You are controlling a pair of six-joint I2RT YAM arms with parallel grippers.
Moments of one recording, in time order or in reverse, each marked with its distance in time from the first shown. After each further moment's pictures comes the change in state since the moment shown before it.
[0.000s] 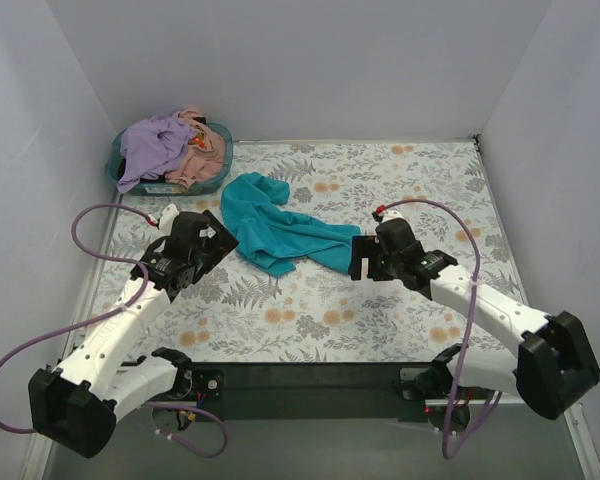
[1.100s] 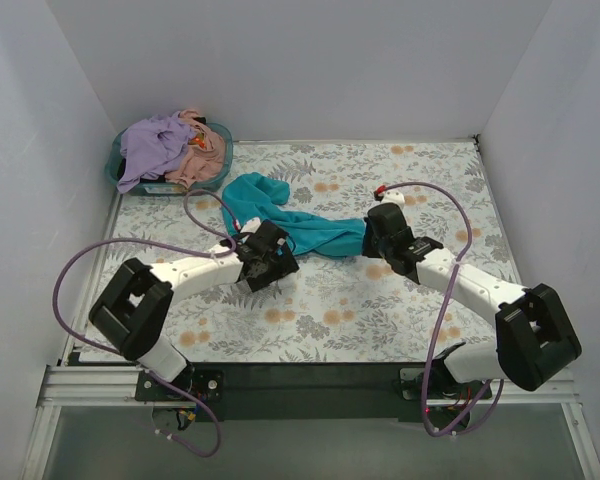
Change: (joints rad) left arm -0.315 0.556 0.031 0.238 0.116 -0.080; right arm -0.016 0.198 0.101 0.200 0.216 0.005
